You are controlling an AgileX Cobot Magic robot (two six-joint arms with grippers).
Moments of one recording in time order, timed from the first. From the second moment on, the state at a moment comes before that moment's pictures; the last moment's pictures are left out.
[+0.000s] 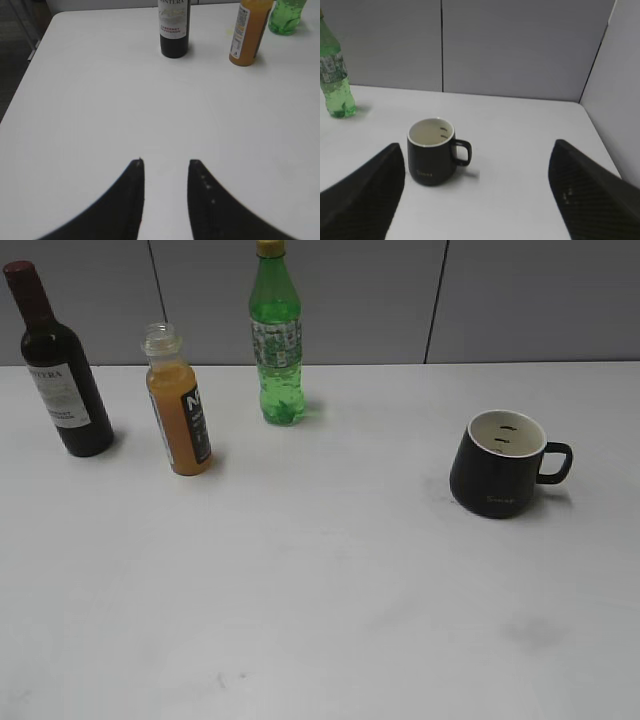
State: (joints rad) left arm -0.05 -0.01 -0.49 -0.02 1.08 0.16; right arm 0.11 0.10 -0.41 -0.01 0.57 0.03
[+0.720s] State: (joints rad) left arm -0.05 -0.01 -0.49 -0.02 1.08 0.16; right arm 0.11 0.82 -0.24 -0.01 -0.49 0.03
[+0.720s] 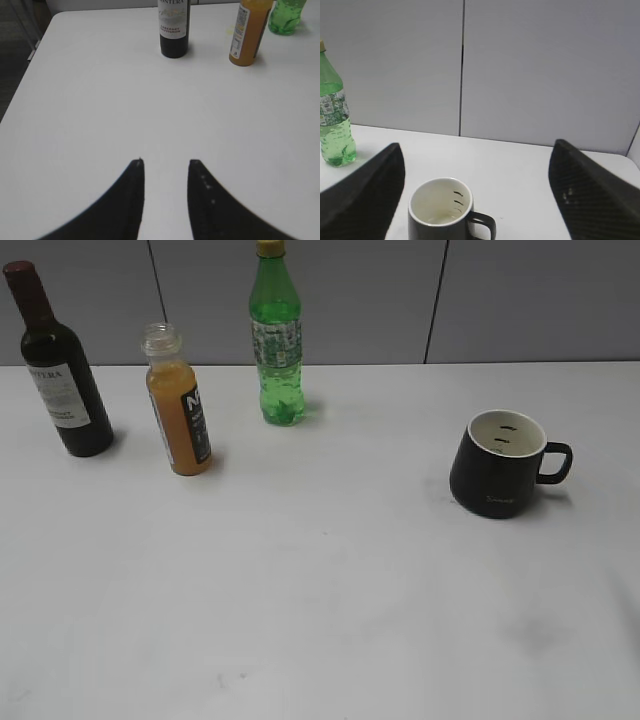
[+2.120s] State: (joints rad) left arm -0.05 -0.01 -0.49 -0.02 1.08 0.16; right arm 0.11 1.87 -0.25 0.25 -1.21 -0.04
